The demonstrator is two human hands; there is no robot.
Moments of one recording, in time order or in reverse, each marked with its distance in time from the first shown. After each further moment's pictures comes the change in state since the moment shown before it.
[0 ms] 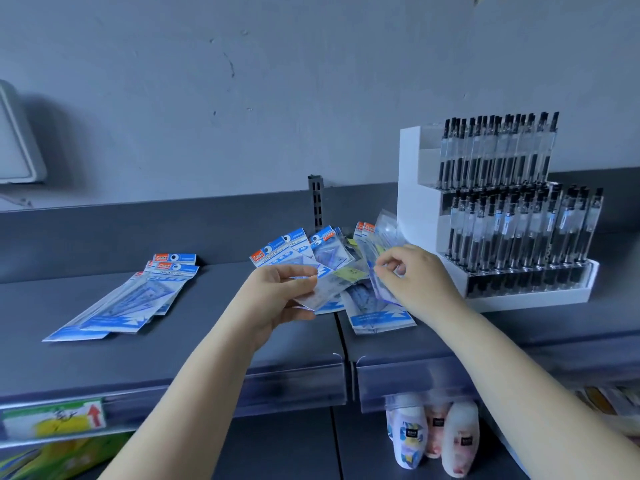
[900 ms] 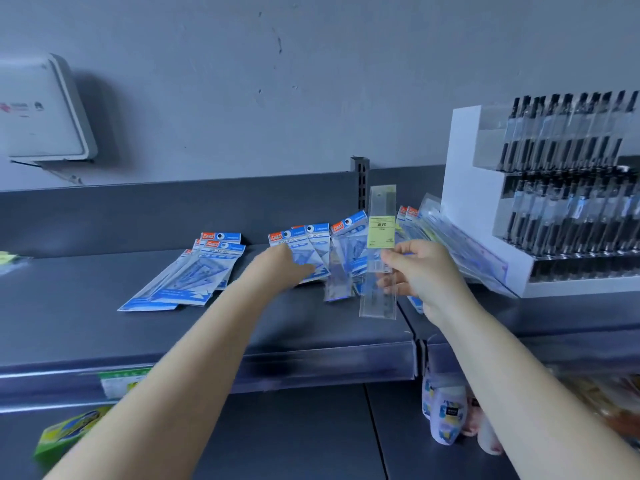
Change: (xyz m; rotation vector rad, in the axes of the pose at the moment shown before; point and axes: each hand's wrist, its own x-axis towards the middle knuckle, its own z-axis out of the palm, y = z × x) left_hand 0.033 -0.001 -0.081 1.152 0.197 -0.042; right_hand -0.015 -0.078 0.043 0.804 -0.088 0.441
